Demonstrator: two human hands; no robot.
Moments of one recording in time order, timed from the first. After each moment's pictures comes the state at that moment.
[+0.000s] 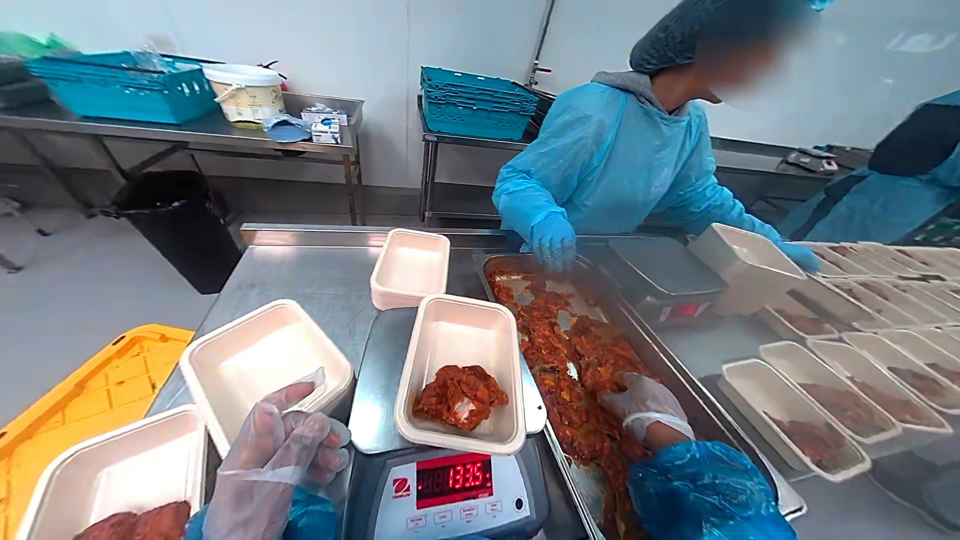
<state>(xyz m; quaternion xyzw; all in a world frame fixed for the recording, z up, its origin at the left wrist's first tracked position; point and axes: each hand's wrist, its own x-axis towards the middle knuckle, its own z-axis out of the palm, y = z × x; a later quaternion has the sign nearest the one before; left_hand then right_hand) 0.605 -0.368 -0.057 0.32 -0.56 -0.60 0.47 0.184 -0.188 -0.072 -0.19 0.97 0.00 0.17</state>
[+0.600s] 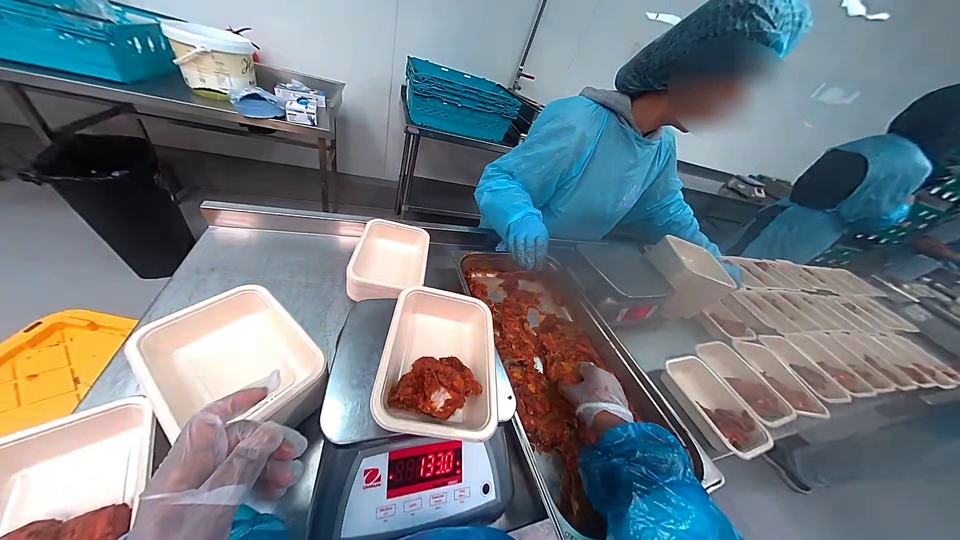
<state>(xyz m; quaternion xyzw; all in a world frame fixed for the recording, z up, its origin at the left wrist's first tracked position) 0.626 -0.363 -0.053 0.33 -0.58 -0.60 0.44 0.196 -0.195 -0.067 -0.19 0.97 -0.01 0.15</state>
